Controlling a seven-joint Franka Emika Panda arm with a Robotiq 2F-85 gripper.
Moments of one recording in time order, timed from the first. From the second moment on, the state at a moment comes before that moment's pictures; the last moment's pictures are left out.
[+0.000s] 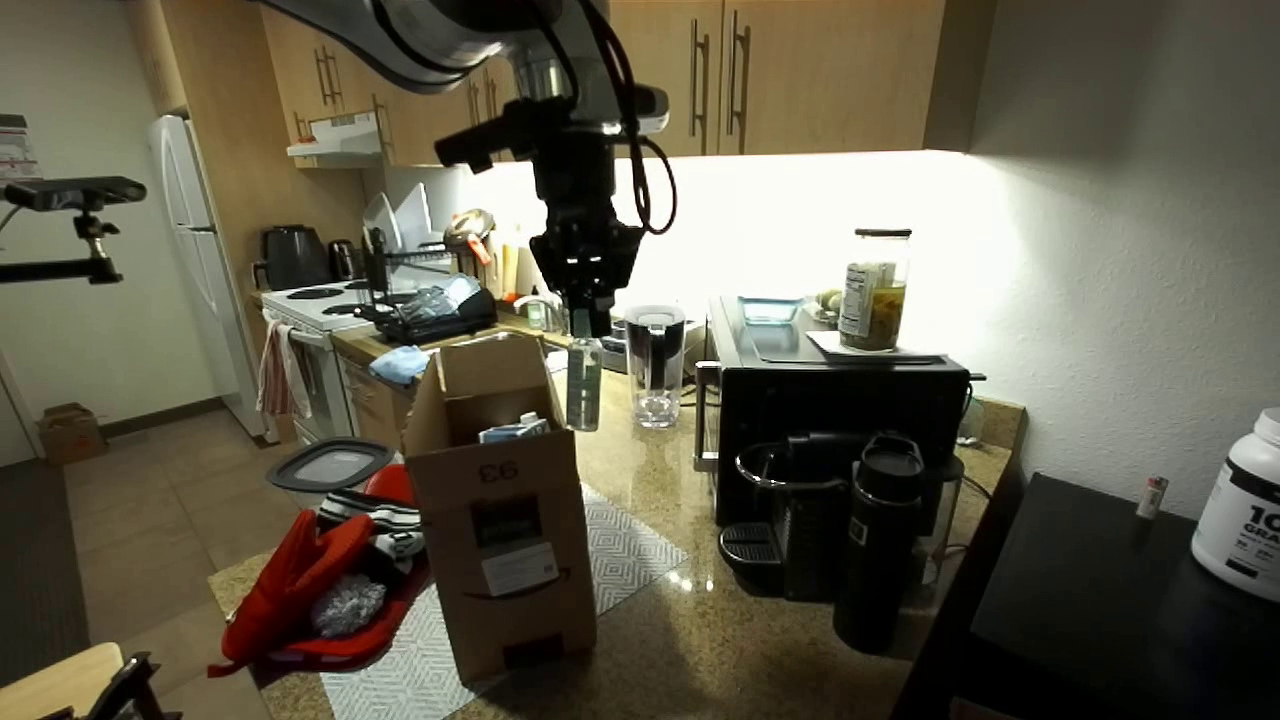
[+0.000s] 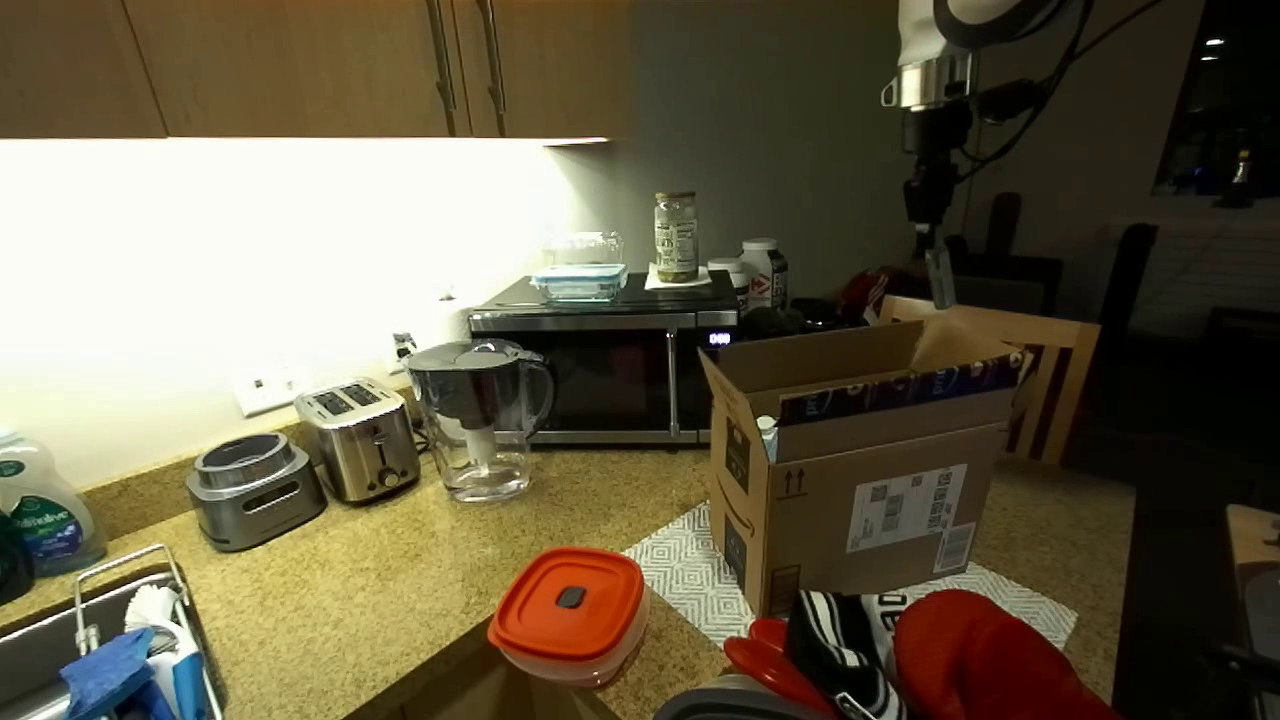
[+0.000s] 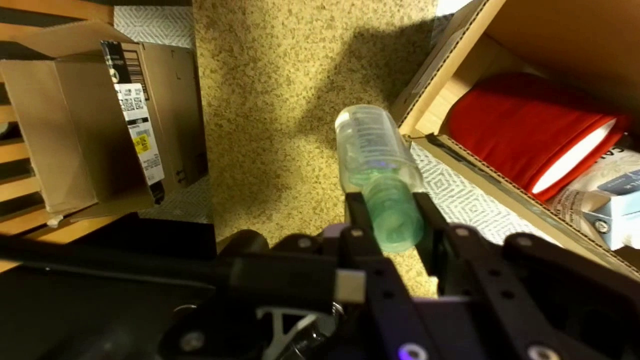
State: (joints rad) arm -0.08 -0.05 -0.11 -1.90 -0.16 1.83 -0.10
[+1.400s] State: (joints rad) arm -0.15 -0.04 -0.18 -2.23 -0.24 2.09 -0.01
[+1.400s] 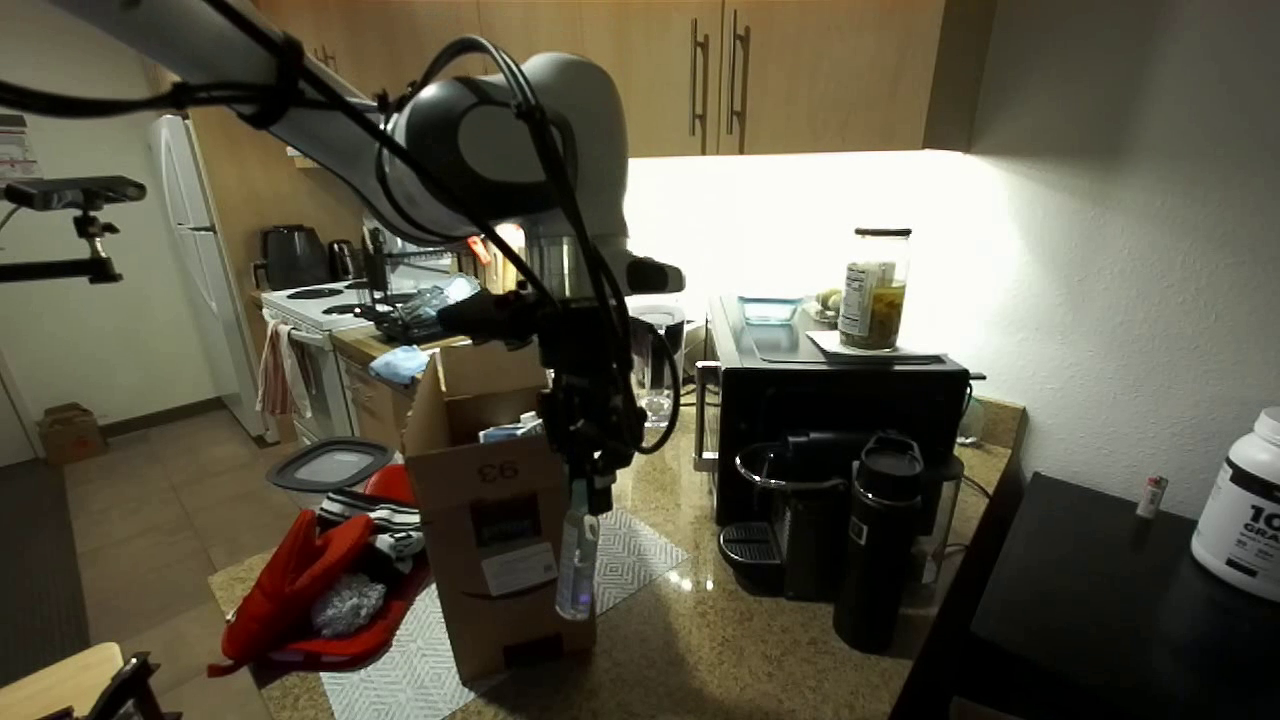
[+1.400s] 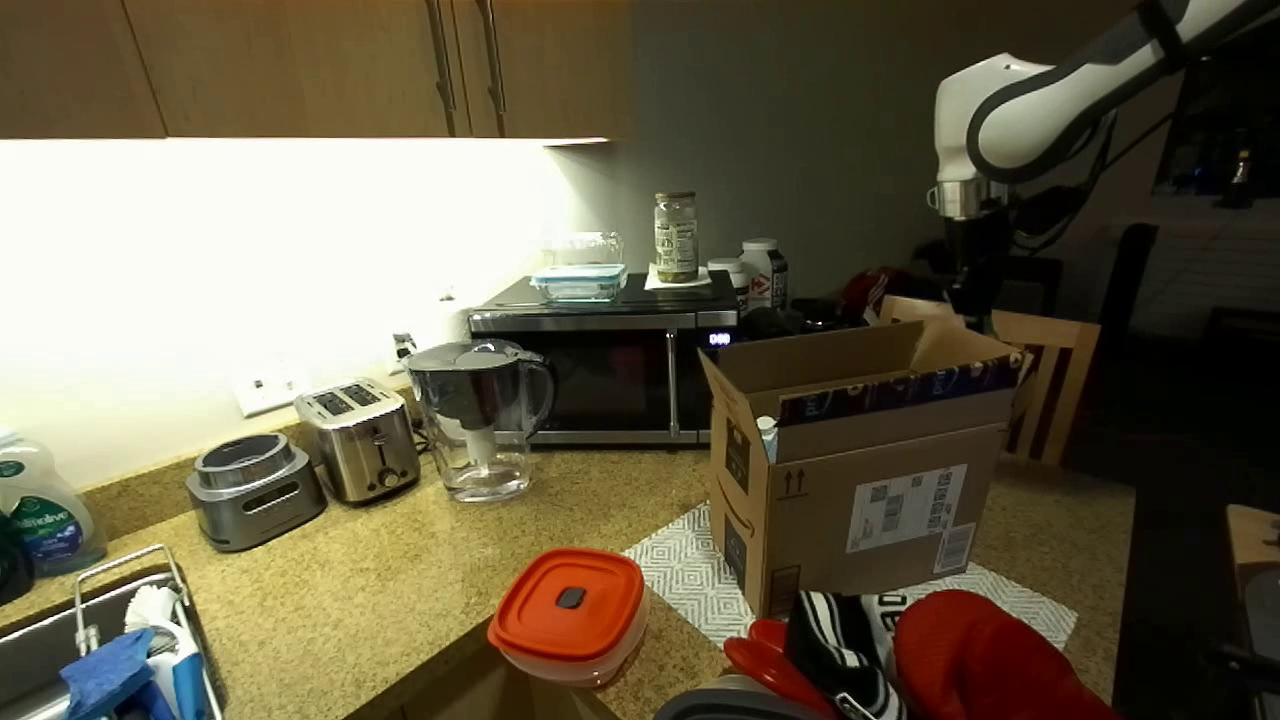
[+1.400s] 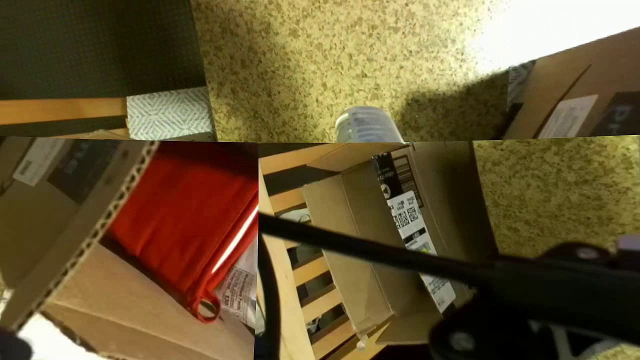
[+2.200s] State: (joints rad) arm -0.18 0.03 -0.22 -2.40 -0.28 2.34 0.09
